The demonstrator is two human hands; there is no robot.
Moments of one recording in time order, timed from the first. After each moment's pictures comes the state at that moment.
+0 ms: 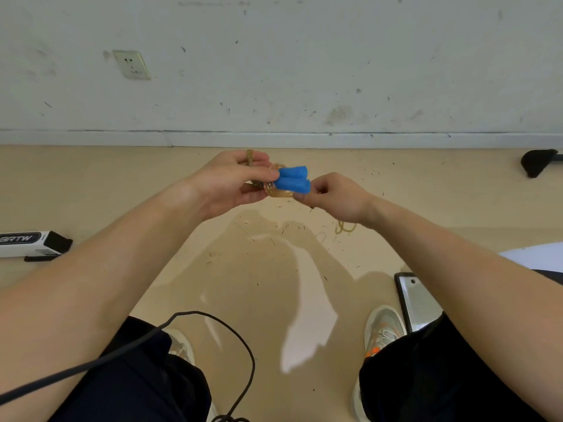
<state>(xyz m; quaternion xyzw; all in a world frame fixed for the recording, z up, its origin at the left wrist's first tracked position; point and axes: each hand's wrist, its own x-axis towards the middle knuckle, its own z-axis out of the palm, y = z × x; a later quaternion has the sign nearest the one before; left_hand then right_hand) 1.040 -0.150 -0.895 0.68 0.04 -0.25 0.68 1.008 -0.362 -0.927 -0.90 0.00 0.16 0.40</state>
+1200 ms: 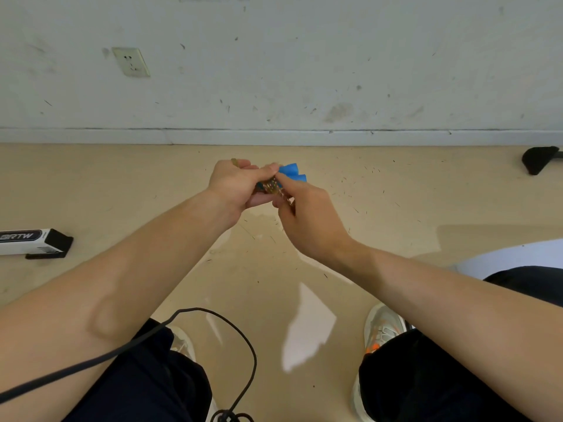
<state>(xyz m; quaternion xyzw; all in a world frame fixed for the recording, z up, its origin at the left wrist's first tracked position) 1.029 -0.173 -0.913 0.66 0.17 -0.12 0.72 0.964 -0.301 -0.938 -0.90 -0.10 -0.08 0.42</state>
